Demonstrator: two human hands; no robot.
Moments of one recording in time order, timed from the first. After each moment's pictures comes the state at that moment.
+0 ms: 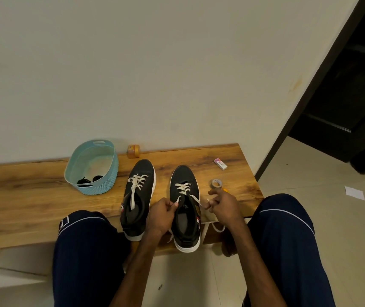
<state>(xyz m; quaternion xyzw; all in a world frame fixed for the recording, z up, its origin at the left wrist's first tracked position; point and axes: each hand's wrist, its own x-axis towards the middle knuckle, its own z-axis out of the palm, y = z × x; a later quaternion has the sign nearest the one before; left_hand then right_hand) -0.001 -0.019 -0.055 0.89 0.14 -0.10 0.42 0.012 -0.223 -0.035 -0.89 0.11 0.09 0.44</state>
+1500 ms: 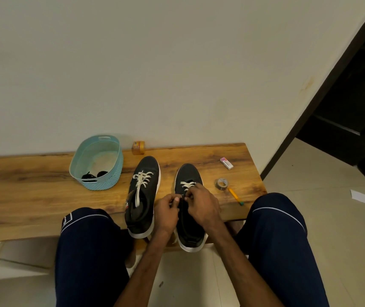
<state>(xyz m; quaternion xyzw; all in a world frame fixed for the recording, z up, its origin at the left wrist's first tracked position) -0.005 -0.028 -0.064 0.80 0.15 0.00 0.58 0.021 -0.150 -0.037 -0.97 -0.06 0.00 0.25</state>
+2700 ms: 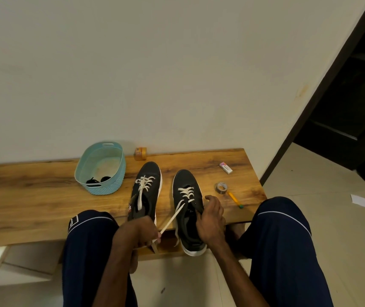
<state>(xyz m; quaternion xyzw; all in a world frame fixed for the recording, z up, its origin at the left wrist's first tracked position) -0.022 0.042 0.011 0.88 0.10 -0.42 0.21 -0.013 -0.161 -0.073 -0.93 0.09 0.01 0.36</state>
